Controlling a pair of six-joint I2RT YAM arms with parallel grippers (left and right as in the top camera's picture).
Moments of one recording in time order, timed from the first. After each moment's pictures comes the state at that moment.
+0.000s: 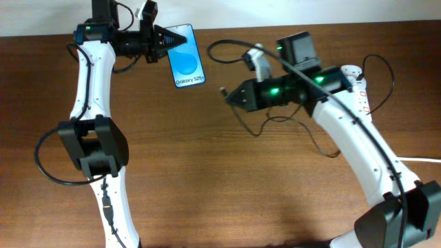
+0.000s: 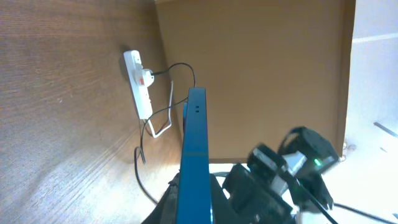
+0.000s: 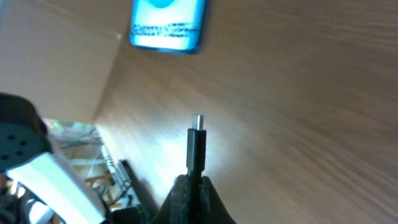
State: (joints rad) left arm 0.05 2.44 2.42 -1.10 1.47 -0.25; right arm 0.34 1.68 1.55 -0.79 -0.79 0.24
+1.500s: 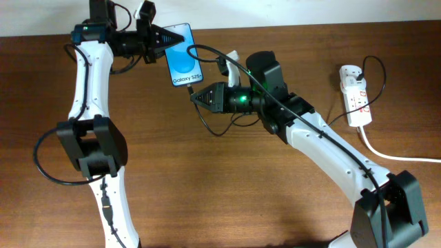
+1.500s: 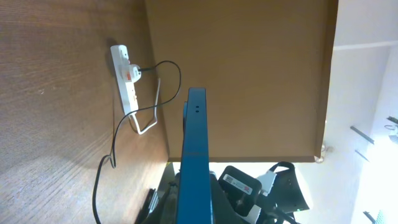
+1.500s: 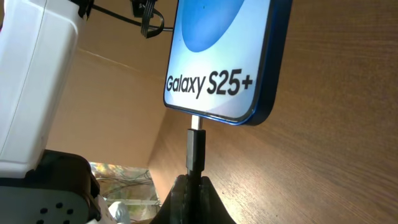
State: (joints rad) left arm 0.06 2.44 2.42 -1.11 1.52 -0.29; right arm 0.49 1.69 1.28 -0.06 -0.76 0.76
